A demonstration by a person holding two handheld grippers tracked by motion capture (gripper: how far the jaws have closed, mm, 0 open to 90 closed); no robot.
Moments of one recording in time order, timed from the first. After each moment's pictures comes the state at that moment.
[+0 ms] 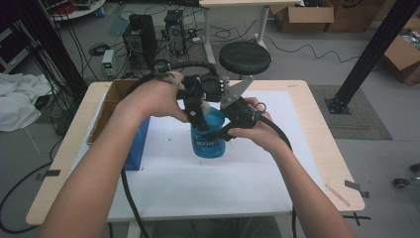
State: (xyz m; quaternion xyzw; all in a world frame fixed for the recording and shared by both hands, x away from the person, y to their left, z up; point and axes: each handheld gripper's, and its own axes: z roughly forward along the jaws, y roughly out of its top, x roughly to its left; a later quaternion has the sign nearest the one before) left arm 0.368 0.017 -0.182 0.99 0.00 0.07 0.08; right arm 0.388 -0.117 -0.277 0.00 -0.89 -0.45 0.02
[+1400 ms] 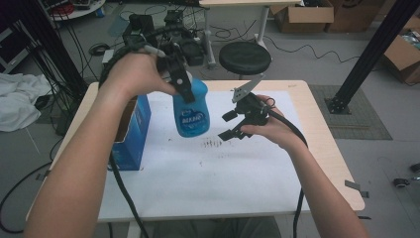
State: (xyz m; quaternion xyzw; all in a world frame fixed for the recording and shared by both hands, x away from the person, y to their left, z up) left arm 0.397 0.061 -0.121 0.97 0.20 0.09 0.09; right arm 0.407 -0.153 -0.289 -0.12 -0.92 -0.38 0.02
